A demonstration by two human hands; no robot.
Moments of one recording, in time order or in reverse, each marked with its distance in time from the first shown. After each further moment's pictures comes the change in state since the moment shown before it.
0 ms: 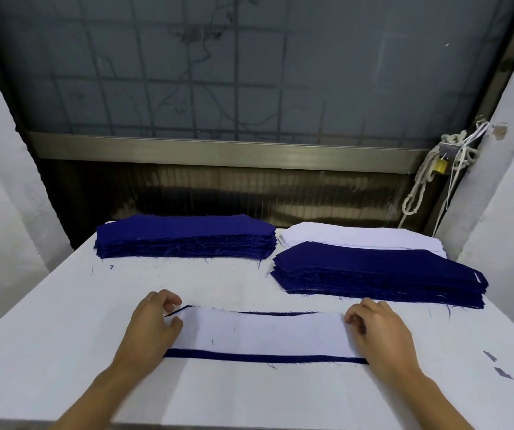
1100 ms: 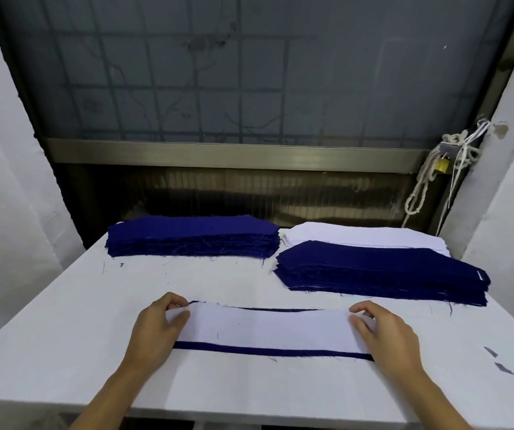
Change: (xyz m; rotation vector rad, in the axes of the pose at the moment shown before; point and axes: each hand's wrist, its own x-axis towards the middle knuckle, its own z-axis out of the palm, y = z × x) left_hand -0.014 -0.008 0.006 -0.138 0.058 -0.002; right_hand -0.012 0.012 0.004 0.238 -0.010 0.136
